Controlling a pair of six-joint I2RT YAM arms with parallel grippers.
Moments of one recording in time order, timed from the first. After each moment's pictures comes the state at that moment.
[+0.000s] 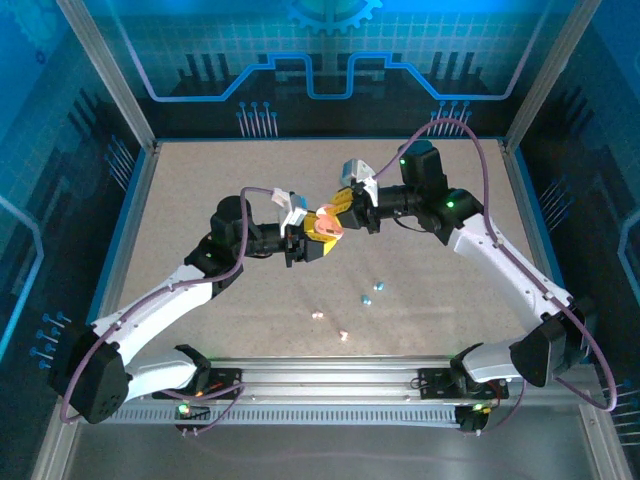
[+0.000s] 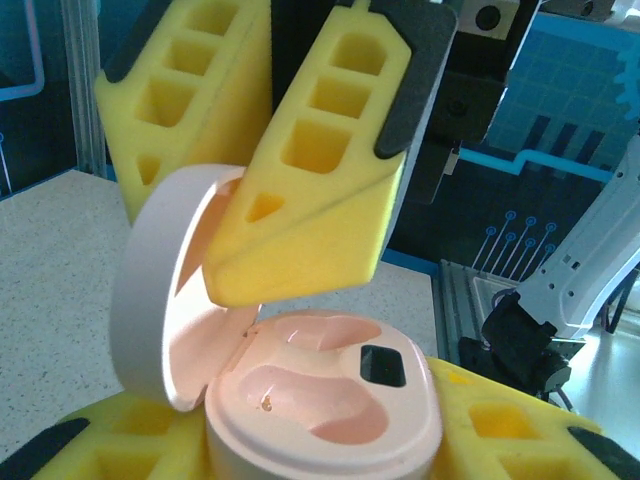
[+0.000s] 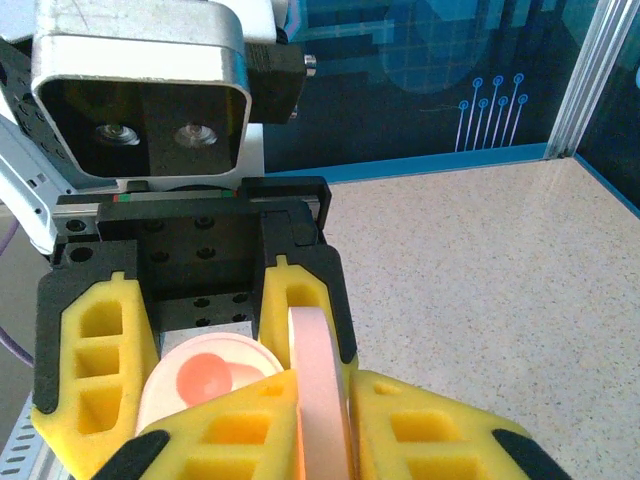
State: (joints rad) left arm -0.53 1.17 0.80 0.29 0.80 -0.14; right arm 0.49 1.38 1.34 -0.47 -0.88 -0.36
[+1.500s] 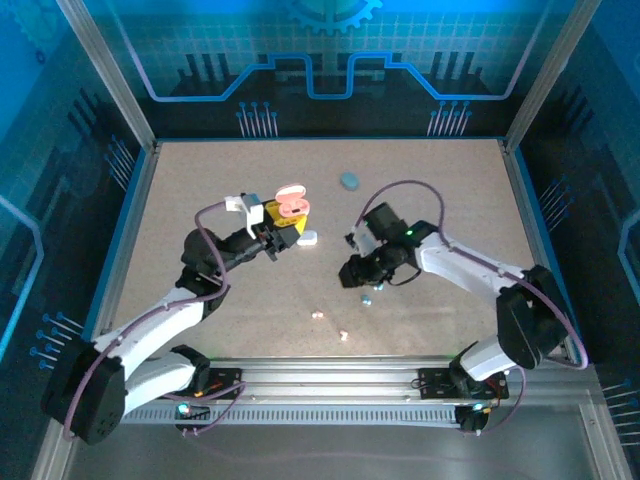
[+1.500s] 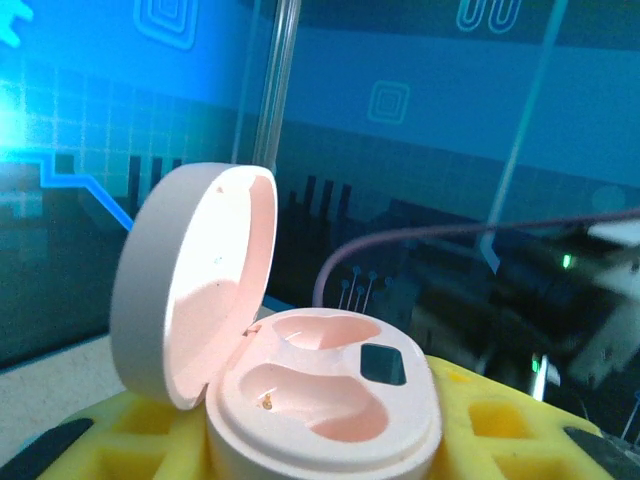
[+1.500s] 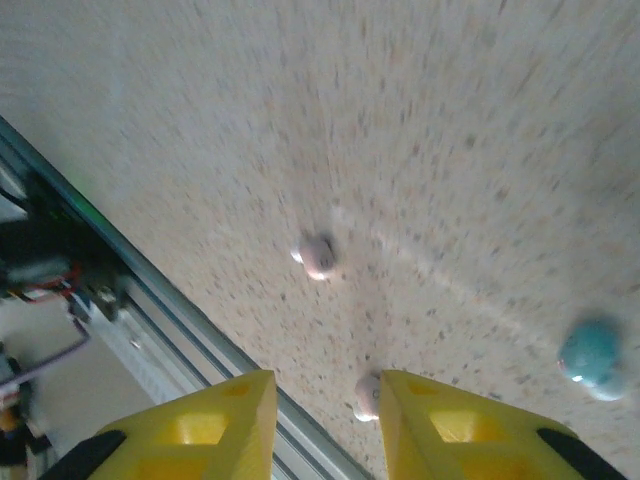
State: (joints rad) left arm -0.42 1.04 0.51 0.81 0.52 -0.32; right arm 0.64 1.50 1.00 -0.71 -0.52 0.41
